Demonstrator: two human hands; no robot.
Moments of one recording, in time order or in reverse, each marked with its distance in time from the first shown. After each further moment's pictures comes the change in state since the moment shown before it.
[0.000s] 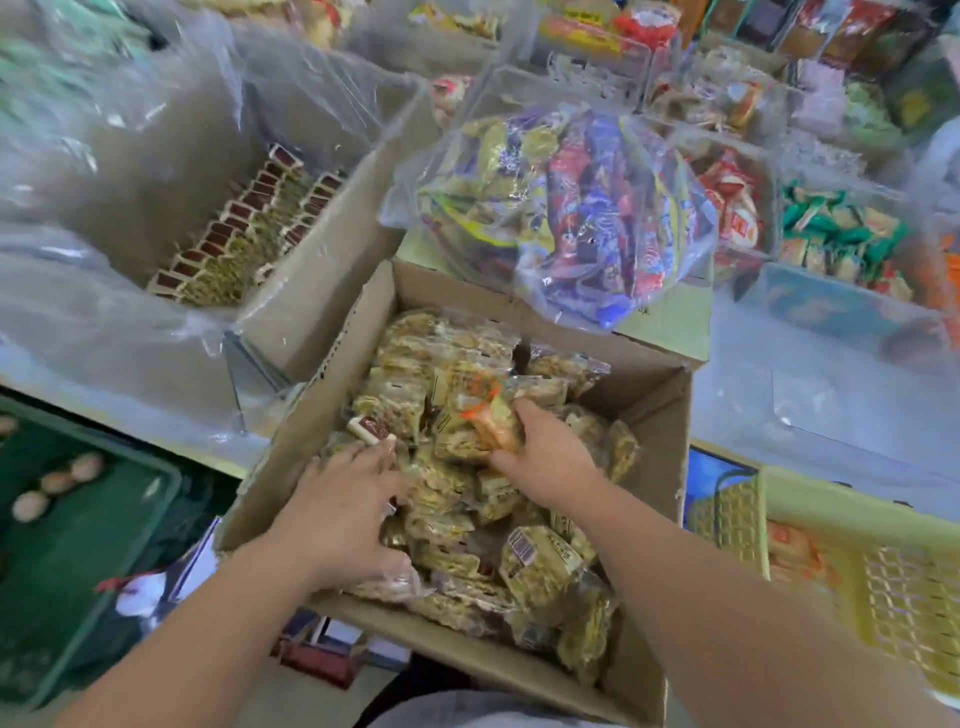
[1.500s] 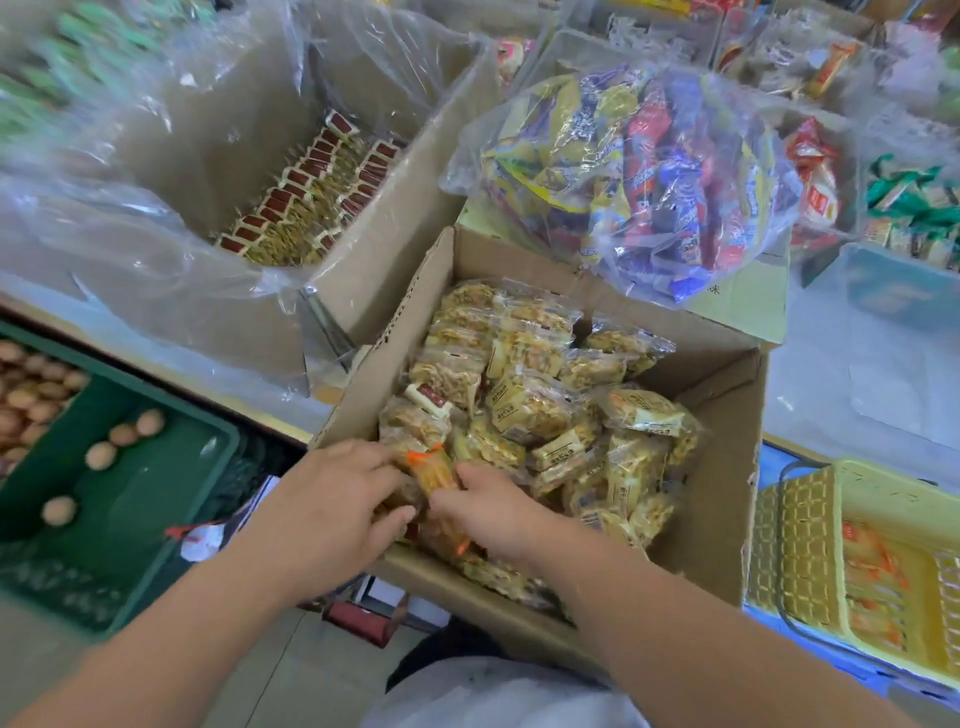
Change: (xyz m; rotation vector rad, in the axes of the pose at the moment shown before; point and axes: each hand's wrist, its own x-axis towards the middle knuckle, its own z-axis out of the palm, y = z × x) left_hand -0.060 -0.037 0.004 0.008 0.377 0.206; right_hand -0.061 -0.091 0.065 0.562 -0.523 0.050
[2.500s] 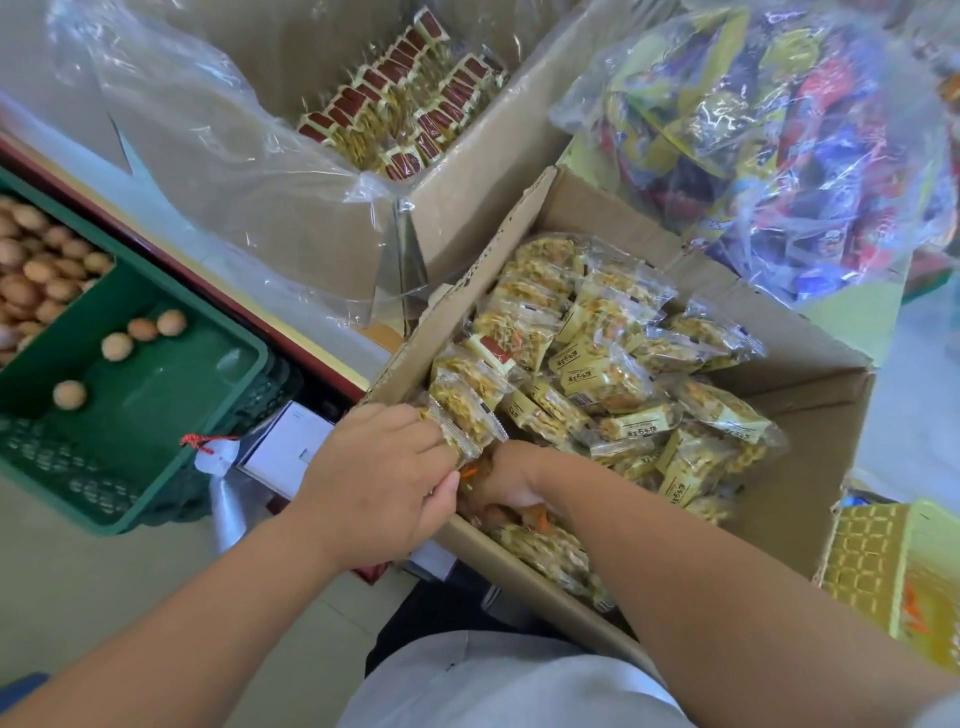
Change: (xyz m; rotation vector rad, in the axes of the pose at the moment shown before) left_hand -0.019 -0.010 0.046 -0.015 0.452 0.067; right_hand 0.082 0.007 0.012 -0.853 -0.273 0.293
